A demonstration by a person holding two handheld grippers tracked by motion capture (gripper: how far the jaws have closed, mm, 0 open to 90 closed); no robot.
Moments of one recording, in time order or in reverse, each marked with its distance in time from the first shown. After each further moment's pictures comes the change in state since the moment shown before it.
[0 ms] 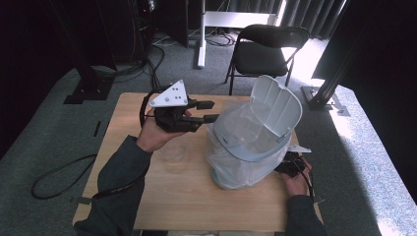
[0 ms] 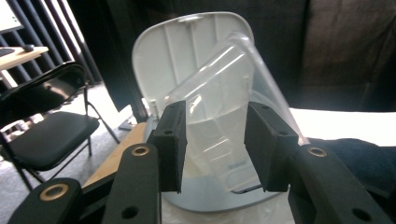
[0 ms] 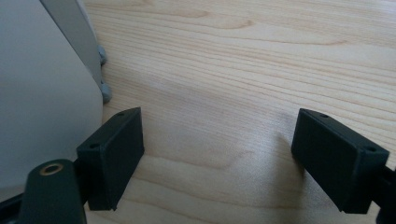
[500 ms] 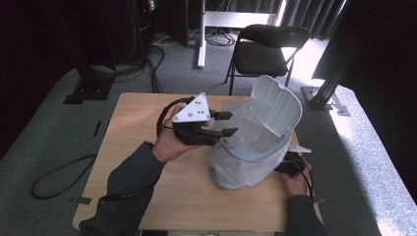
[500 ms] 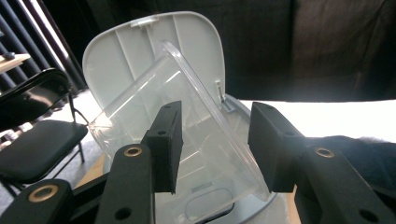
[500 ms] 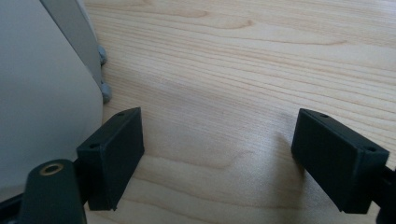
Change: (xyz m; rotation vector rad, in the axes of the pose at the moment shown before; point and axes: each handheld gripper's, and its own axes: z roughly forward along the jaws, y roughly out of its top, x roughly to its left) left arm -0.034 0.009 0.031 0.032 -0.006 0.064; right arm 0.000 0.000 0.000 -0.001 0.001 -0.001
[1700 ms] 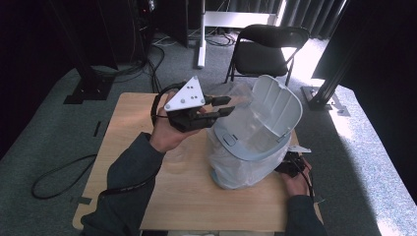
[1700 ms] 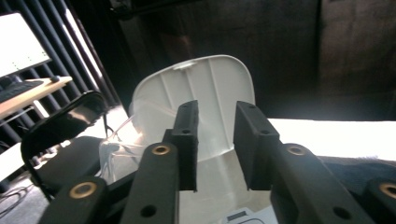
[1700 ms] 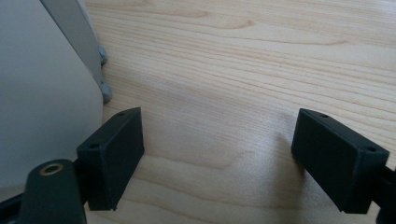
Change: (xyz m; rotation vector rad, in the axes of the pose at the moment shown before) left arm 0.012 0.025 -0.018 -0.065 0.092 0.023; right arm 0.000 0.000 0.000 0.000 0.000 0.000
